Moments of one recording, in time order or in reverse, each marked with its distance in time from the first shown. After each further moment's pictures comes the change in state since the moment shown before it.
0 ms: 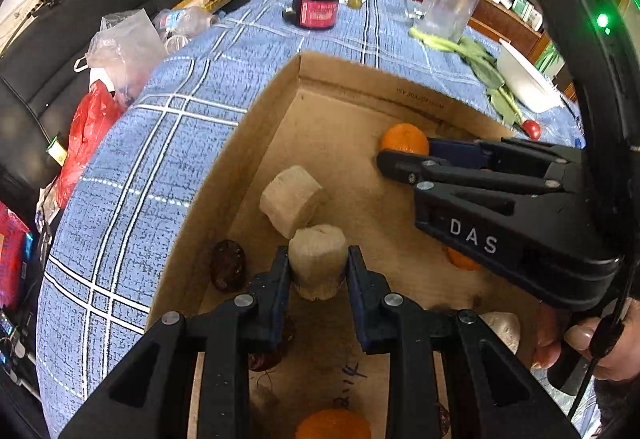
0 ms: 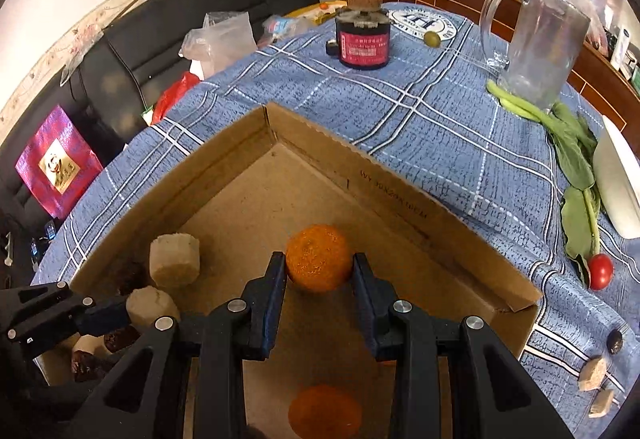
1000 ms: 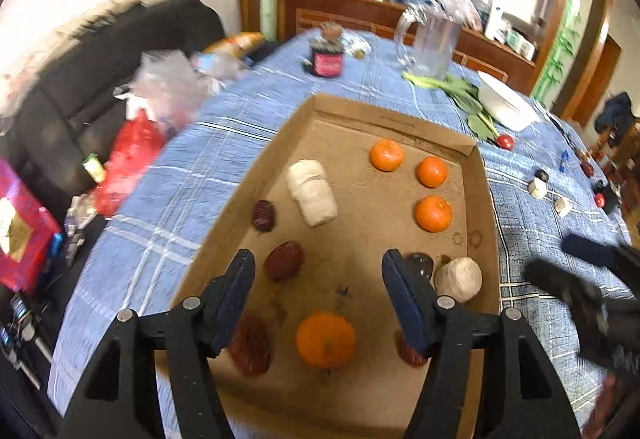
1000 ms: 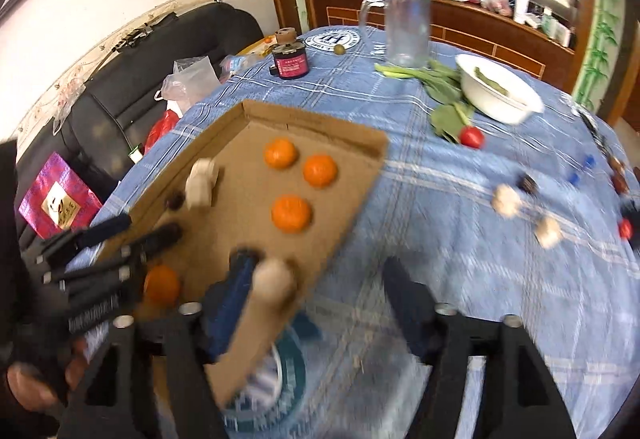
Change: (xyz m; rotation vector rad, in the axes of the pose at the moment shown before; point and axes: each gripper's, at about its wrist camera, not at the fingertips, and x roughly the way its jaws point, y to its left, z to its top) left arm -0.084 -0.015 -0.065 -0.021 -0.231 0.103; right arm -0.146 -0.001 -0.127 0.202 -0.128 -0.108
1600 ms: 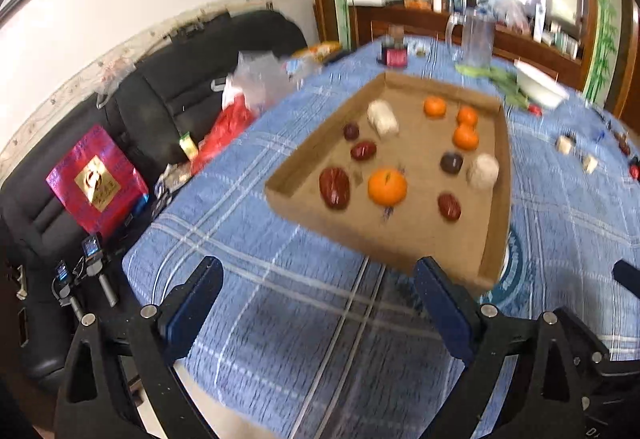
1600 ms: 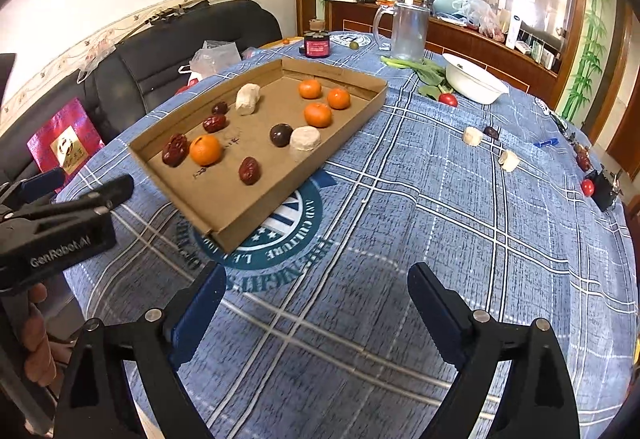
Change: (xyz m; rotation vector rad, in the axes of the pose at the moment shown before) left arm -0.093 -0.004 -0.102 -0.053 -0.012 0.283; right arm -0.061 0.029 -0.124 -0.128 -0.073 -0.049
